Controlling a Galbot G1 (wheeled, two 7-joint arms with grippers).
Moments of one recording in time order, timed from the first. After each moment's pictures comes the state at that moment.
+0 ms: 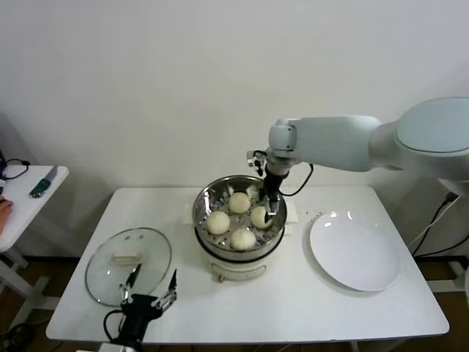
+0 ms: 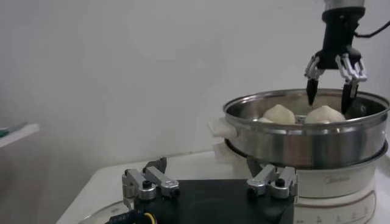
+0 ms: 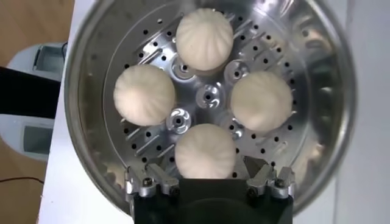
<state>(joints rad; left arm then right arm) 1.82 -1.45 -0.54 -2.21 0.03 0.06 0.00 0.80 1.34 -1.89 1.04 1.03 -0.30 -0.99</state>
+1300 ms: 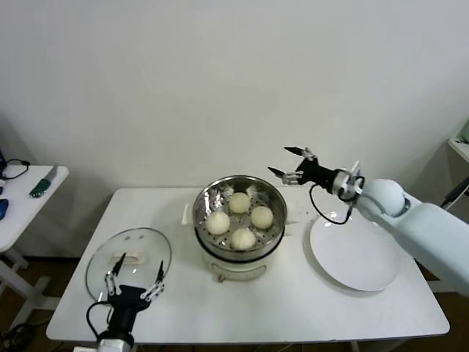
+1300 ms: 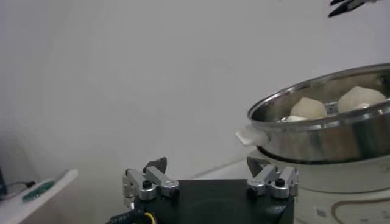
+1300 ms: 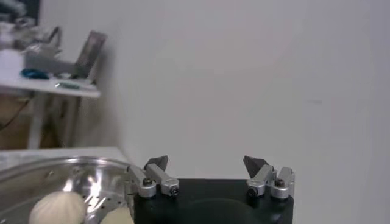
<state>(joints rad) 1.79 -1.48 -0.60 -2.21 0.27 0.02 0.00 -0.31 0.62 -0.39 1.55 0.84 0.06 -0.28</state>
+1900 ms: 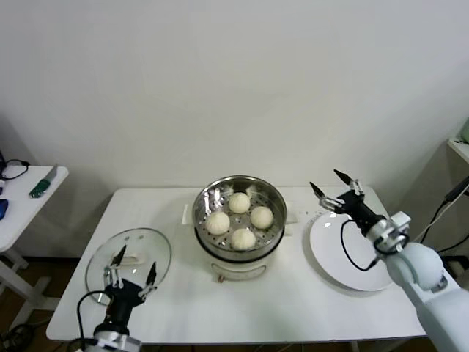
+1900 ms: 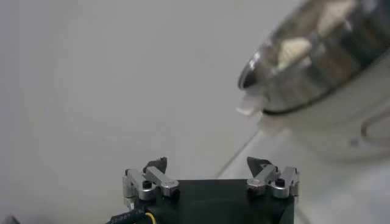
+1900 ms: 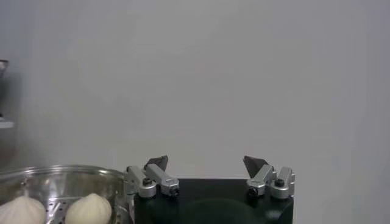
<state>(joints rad) 1.73 -1.44 -0.63 -2.15 0.79 0.02 0.02 -1.13 0.82 0.44 1.78 0.63 0.01 -0.21</state>
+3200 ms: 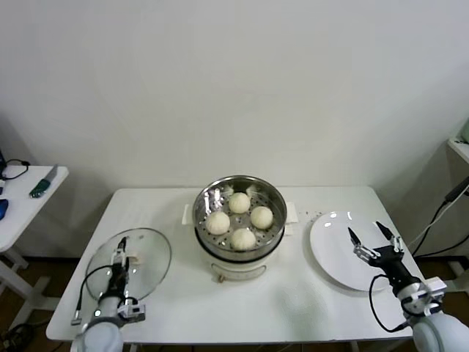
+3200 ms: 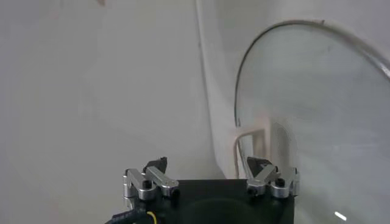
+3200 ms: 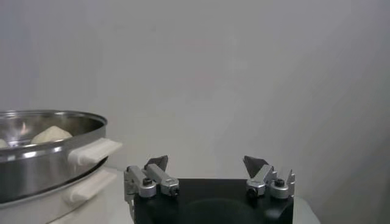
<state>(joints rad) 1.33 -1.42 -0.71 -1.57 1.54 0.04 -0.05 -1.49 1.05 0.75 1.84 0.47 0.00 -0.23</state>
